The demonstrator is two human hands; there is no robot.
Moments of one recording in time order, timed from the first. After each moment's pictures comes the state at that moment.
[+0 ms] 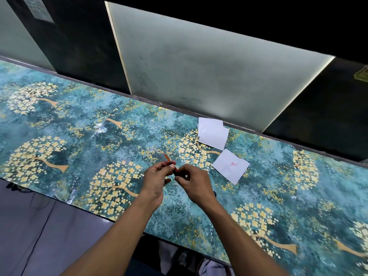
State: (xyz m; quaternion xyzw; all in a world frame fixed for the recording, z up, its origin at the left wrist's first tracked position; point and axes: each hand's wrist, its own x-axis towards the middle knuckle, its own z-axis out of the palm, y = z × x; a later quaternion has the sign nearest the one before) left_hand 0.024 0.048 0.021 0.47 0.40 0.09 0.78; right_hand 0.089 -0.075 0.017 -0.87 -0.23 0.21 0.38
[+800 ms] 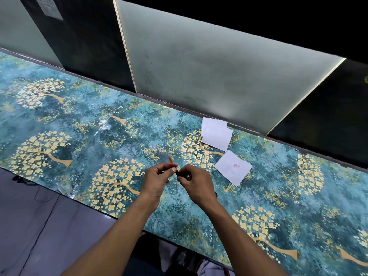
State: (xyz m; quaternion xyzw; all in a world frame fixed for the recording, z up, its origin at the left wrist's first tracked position) left_hand 0.014 0.047 0.017 0.56 0.39 0.10 0.72; right_hand 0.092 -0.078 0.014 -0.88 -0.25 0.19 0.35
